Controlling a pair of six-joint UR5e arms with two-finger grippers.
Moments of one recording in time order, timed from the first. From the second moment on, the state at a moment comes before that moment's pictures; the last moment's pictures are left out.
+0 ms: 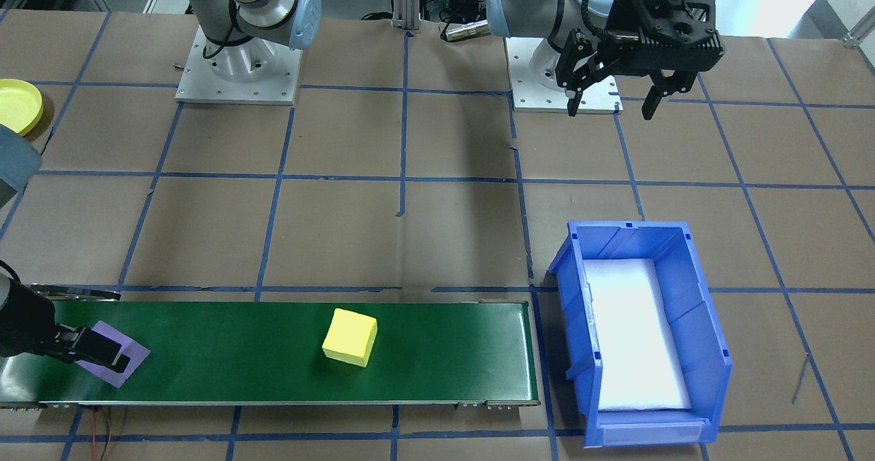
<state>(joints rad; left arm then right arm) -1.56 -1.45 -1.62 -1.54 1.60 0.08 1.23 -1.05 1.48 -2.04 -1.29 -0.13</state>
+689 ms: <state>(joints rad) -1.55 -1.44 -1.61 -1.53 1.60 0.09 1.23 -1.04 1.51 -2.04 -1.34 -0.14</state>
